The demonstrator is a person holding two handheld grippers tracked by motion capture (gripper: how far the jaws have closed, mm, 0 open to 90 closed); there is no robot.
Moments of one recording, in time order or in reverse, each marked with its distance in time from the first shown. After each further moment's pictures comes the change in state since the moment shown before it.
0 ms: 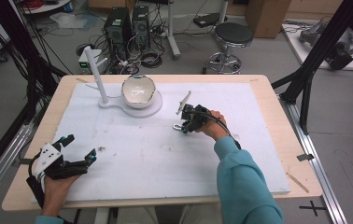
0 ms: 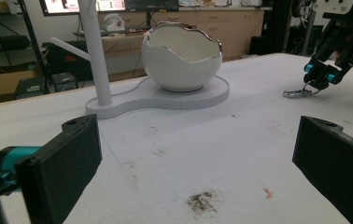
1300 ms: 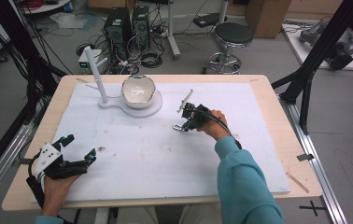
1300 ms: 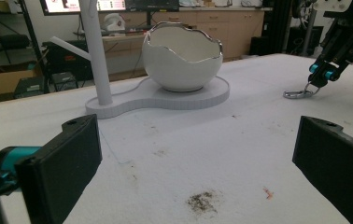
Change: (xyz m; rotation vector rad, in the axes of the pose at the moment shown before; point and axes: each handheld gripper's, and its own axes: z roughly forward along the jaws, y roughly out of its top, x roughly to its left) left arm 0.000 0.000 0.000 -0.001 0.001 -0.010; right arm -0.001 -0.001 -0.004 0.002 0.004 0.085
